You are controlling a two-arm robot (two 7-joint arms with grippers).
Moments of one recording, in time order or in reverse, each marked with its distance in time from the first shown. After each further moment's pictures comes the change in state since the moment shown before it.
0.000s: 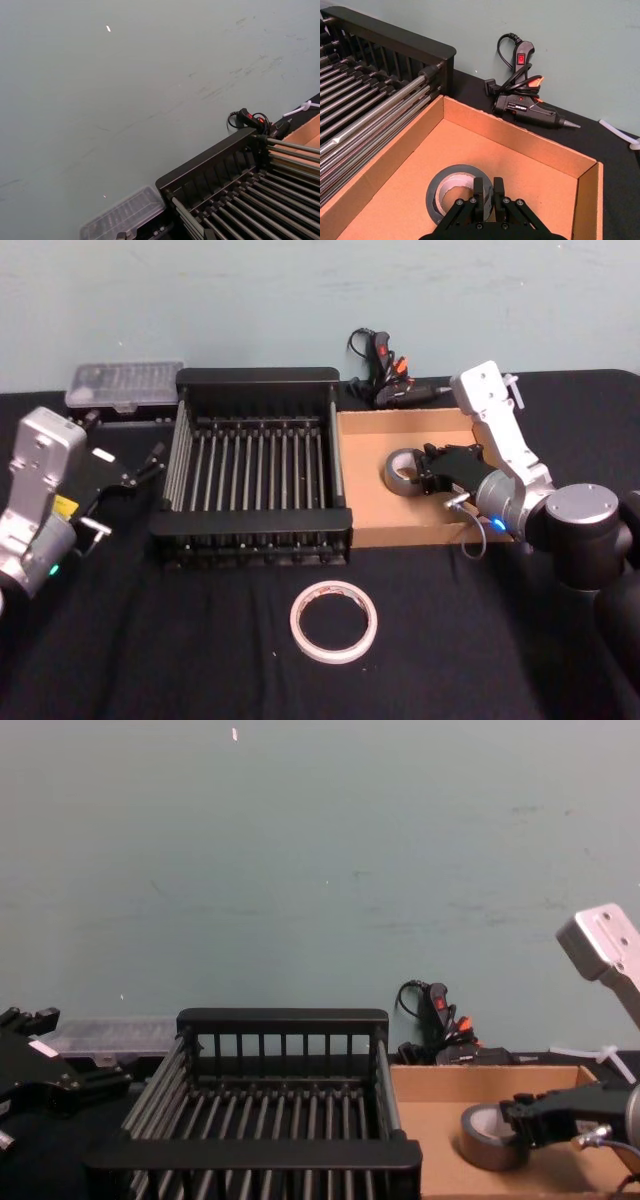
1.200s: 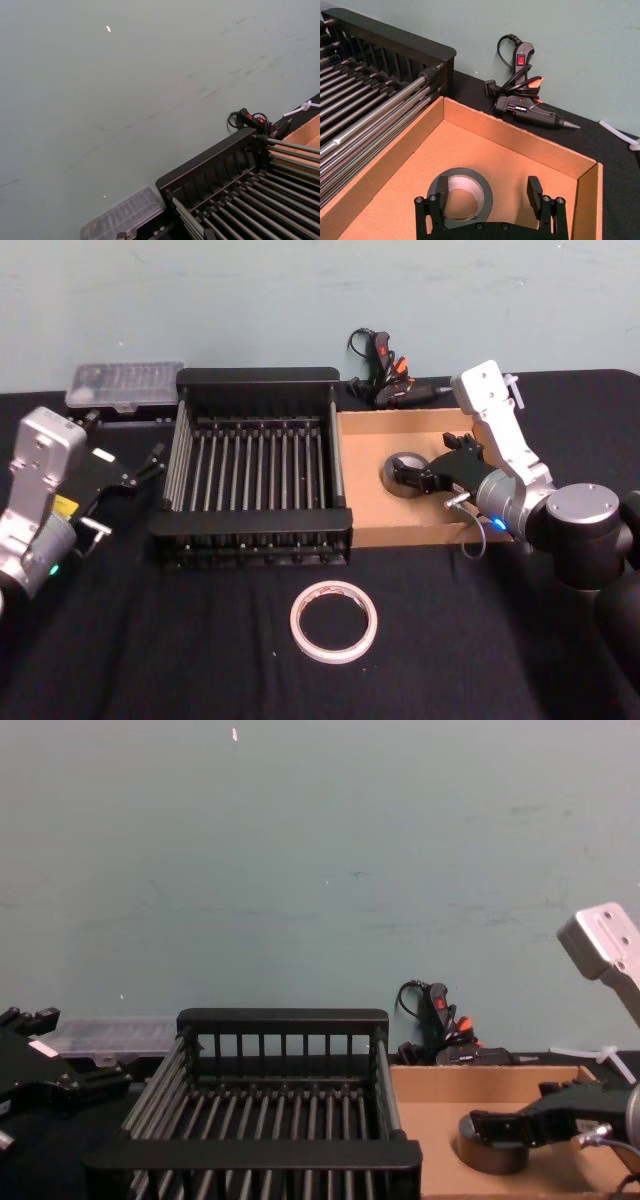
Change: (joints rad) left arm 0.000 0.000 0.000 0.000 0.000 0.000 0.000; right arm -0.001 0.001 0.000 -0.001 0.003 -0.001 0.000
